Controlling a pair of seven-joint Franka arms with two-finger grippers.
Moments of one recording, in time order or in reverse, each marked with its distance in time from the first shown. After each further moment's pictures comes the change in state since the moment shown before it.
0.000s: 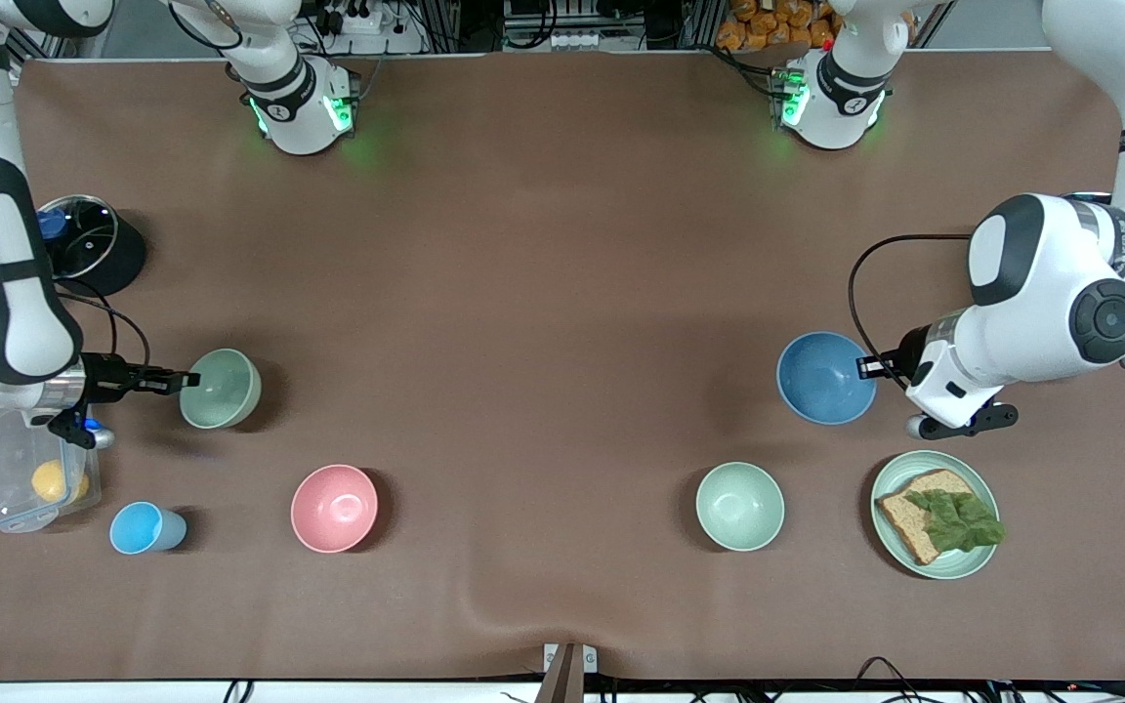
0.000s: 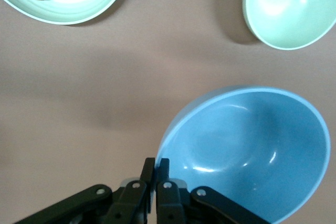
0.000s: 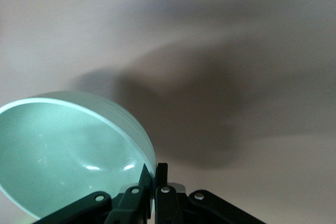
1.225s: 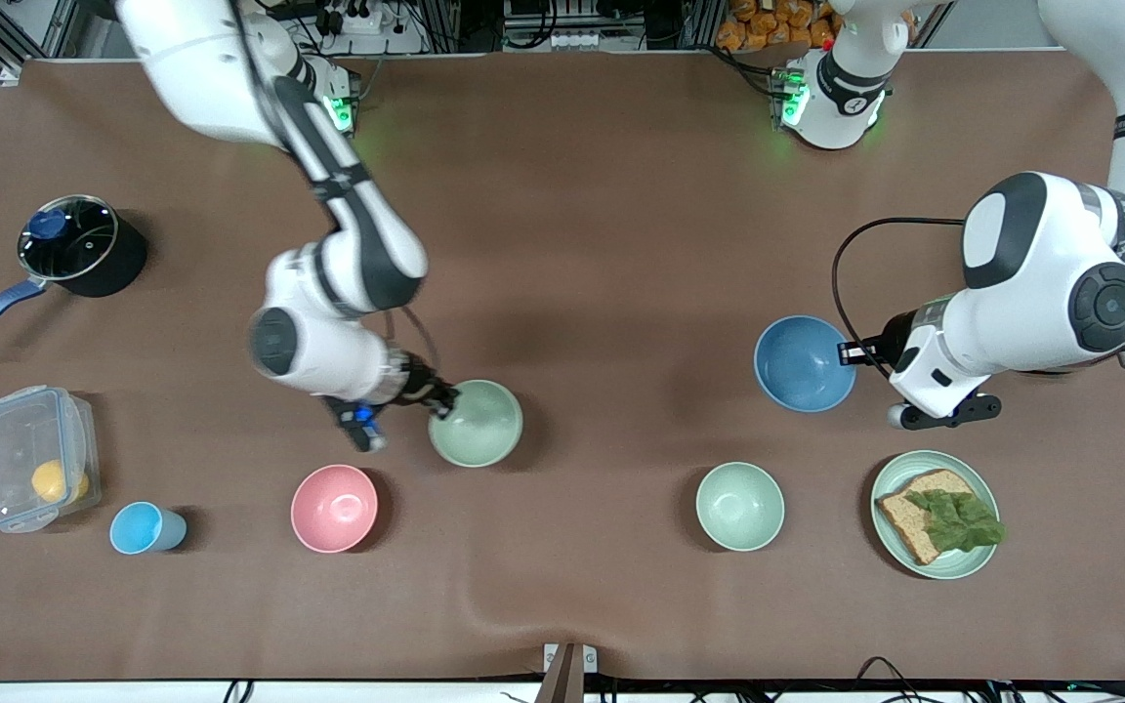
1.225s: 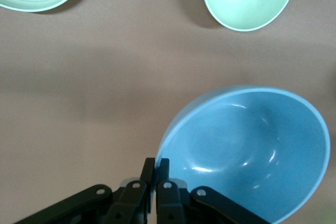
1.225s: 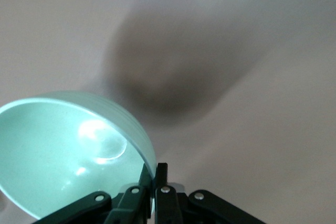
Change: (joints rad) left arm -0.024 -0.003 -0.035 0.058 -0.035 -0.080 -0.012; right arm 0.770 0.014 0.015 0.059 0.056 0.453 1.238
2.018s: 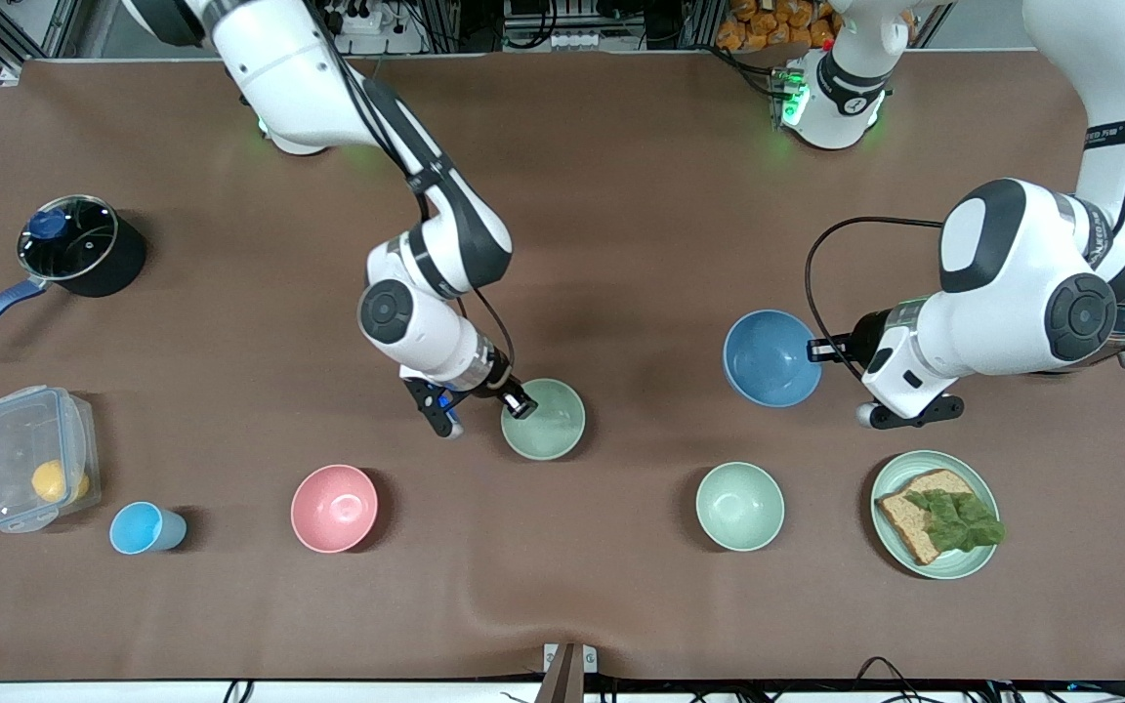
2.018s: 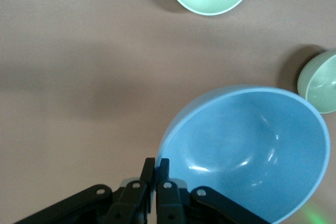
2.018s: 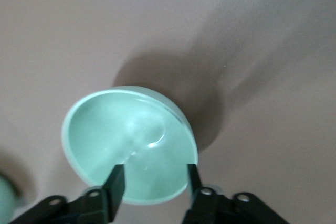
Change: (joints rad) left arm -0.028 0.020 -0.001 0.010 -0.100 0.001 -0.001; right arm 0.111 0.030 -0.031 0.089 -0.001 0.049 0.142
